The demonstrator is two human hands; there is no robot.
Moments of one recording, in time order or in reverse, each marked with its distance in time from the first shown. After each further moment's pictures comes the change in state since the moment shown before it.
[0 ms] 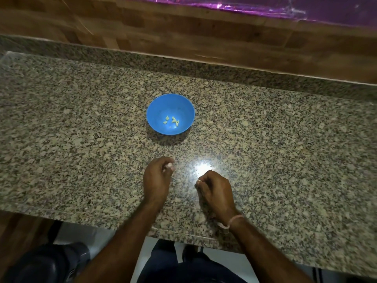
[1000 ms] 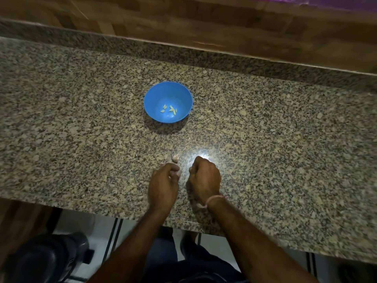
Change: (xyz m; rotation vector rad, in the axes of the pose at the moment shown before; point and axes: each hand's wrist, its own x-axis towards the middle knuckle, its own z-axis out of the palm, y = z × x) left_hand -0.058 0.004 0.016 0.163 -0.049 -0.060; right_hand 0.013 -0.026 0.028 -0.284 0.033 0.182
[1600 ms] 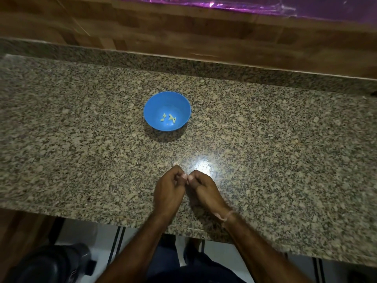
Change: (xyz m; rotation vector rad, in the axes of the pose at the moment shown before) left_hand 0.000 0.028 -0.012 -0.159 -0.111 0.005; right_hand -0.024 0.007 -0.020 0.749 -0.378 0.068
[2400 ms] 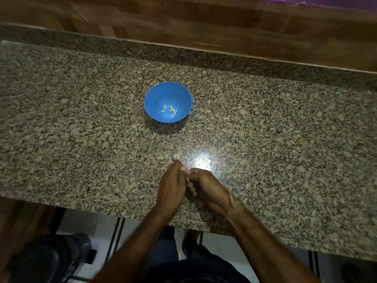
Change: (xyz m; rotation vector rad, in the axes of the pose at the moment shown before) left_hand -0.011 -0.005 0.008 -0.032 -0.076 0.015; right_hand -0.009 -0.018 0.000 -0.028 -0.064 0.062
